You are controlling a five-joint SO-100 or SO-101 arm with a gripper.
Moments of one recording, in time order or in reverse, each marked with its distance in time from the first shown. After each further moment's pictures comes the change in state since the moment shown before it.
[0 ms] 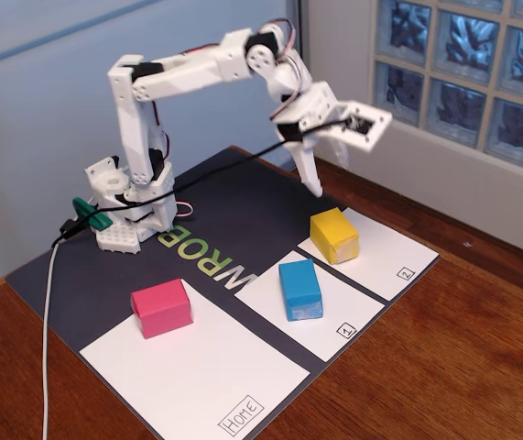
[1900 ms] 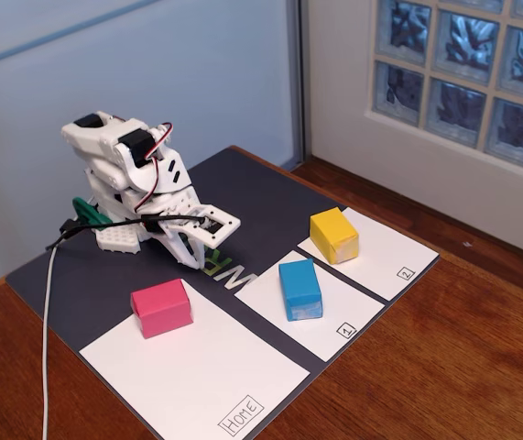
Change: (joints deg) arm 35.9 91.0 98.8 -2.2 -37.5
